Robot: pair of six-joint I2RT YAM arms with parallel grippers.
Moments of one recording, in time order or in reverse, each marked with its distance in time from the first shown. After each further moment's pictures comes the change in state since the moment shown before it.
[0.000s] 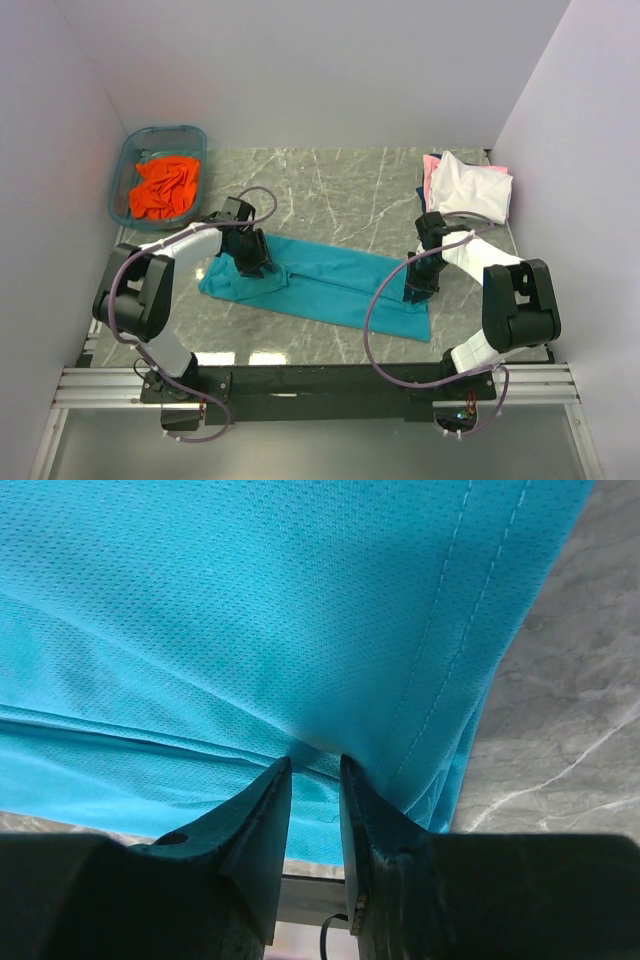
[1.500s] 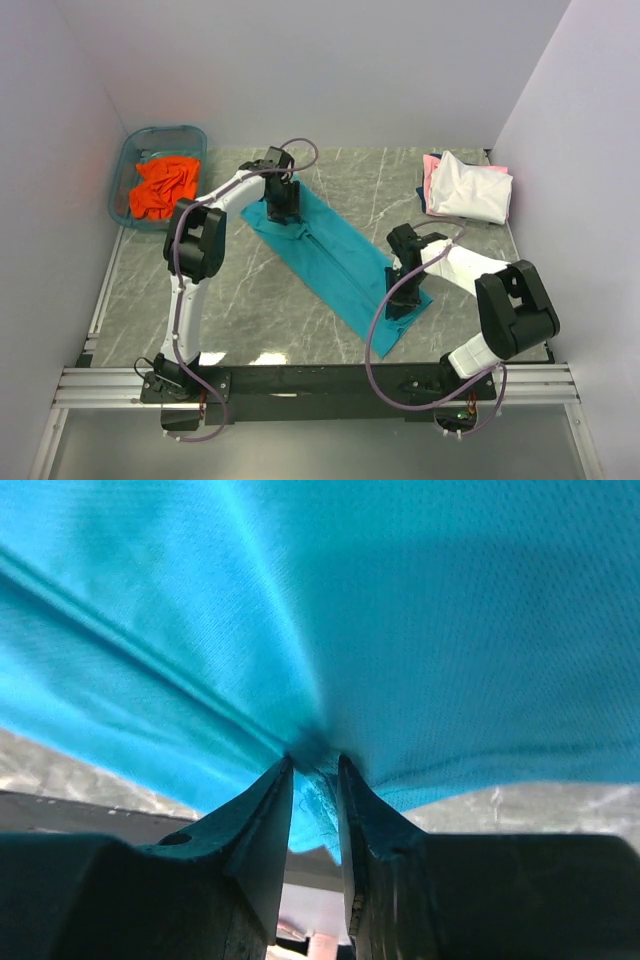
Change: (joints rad) left arm -0.053 0.614 0.851 -0.185 -0.111 0.222; right arm 0.230 -0.012 -0.053 -0.008 -0.053 0.089
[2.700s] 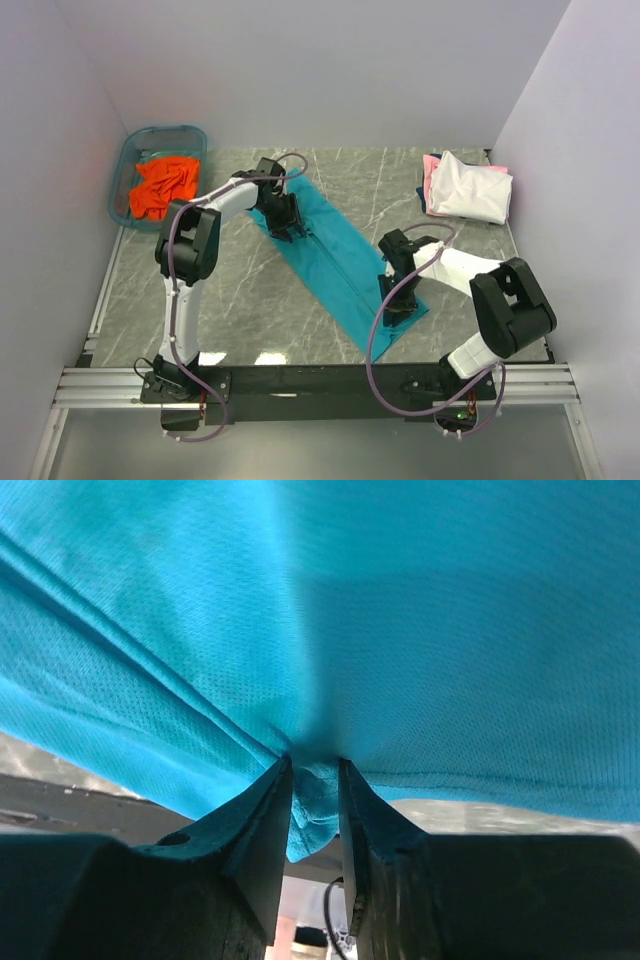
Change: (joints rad) left arm 0.022 -0.064 -0.166 0.006 0.228 -0.170; right arm 0.054 0.014 0.001 -0.026 0.008 -0.062
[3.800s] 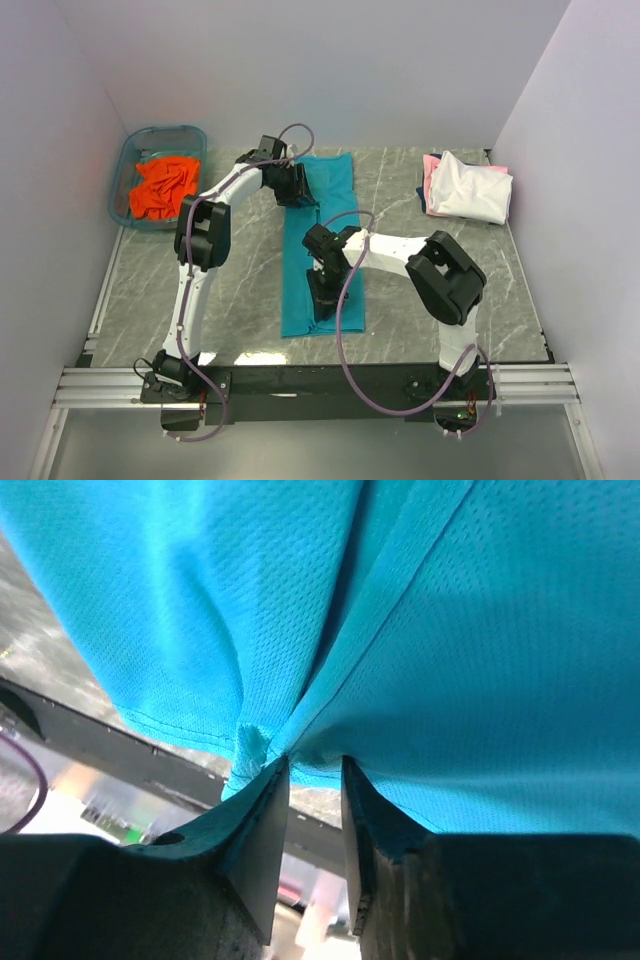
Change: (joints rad) left arm 0.043 0.280 0.447 0.072 0.063 0.142; right arm 0.380 0.383 0.443 0.059 -0.191 0.183
